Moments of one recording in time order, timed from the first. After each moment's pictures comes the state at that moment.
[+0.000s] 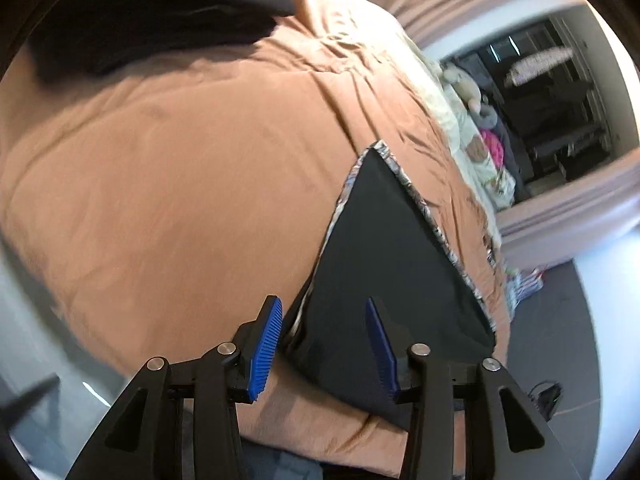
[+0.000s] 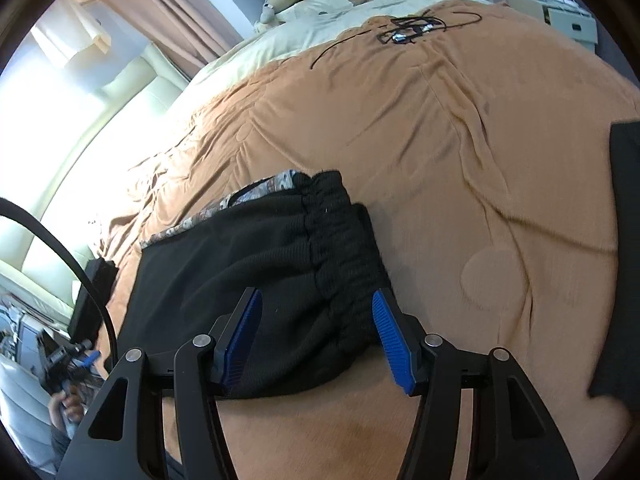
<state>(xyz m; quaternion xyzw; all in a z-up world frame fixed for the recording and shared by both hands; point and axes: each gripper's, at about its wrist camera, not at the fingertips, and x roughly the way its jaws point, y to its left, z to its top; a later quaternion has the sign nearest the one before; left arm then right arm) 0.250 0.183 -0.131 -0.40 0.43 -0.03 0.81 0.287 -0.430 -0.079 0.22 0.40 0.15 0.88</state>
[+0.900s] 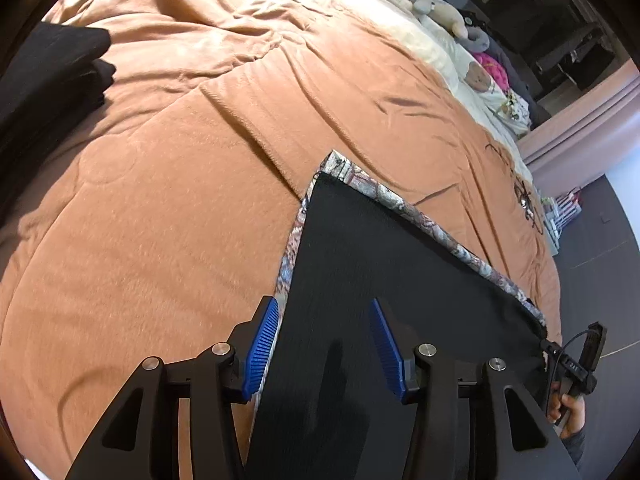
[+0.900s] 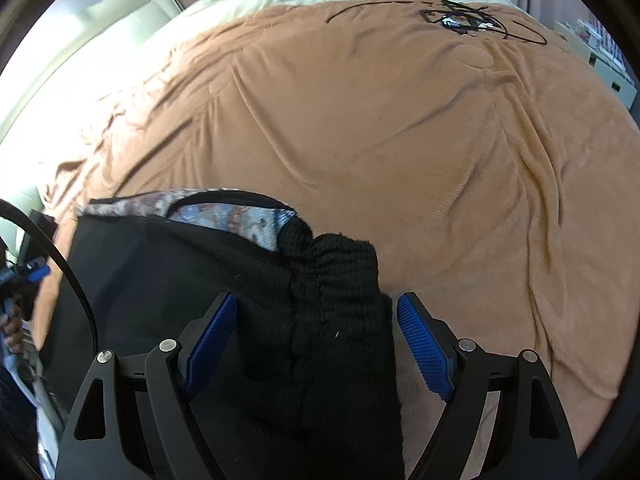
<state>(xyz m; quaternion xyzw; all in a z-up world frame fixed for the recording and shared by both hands) 0.420 0.146 -0.124 -0.26 0.50 -0.07 0.82 0.430 -0.359 -0.094 0.08 0.48 0.13 0.87</state>
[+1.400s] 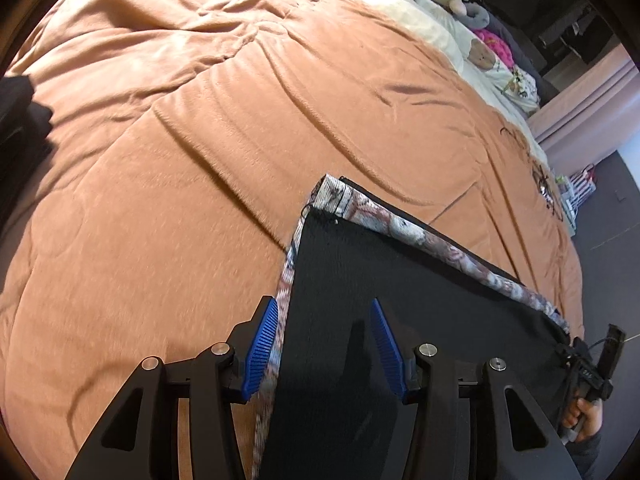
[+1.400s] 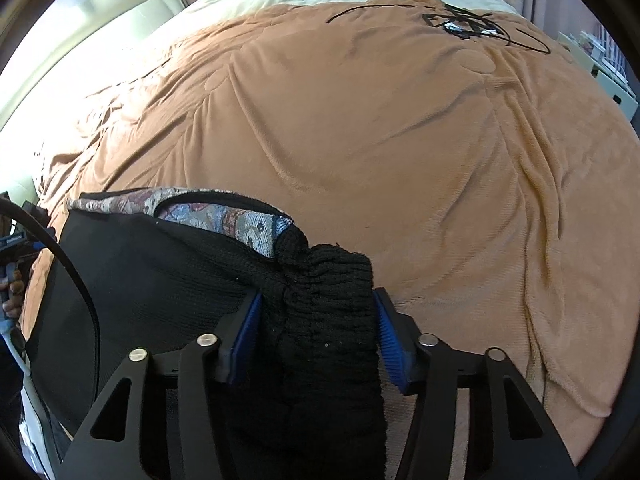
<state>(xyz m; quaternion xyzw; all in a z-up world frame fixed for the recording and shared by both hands) 0.482 0.128 -0.142 -0.21 0.53 -0.07 0.82 0.434 -0.362 -0.103 0.07 0.47 0.14 0.87</state>
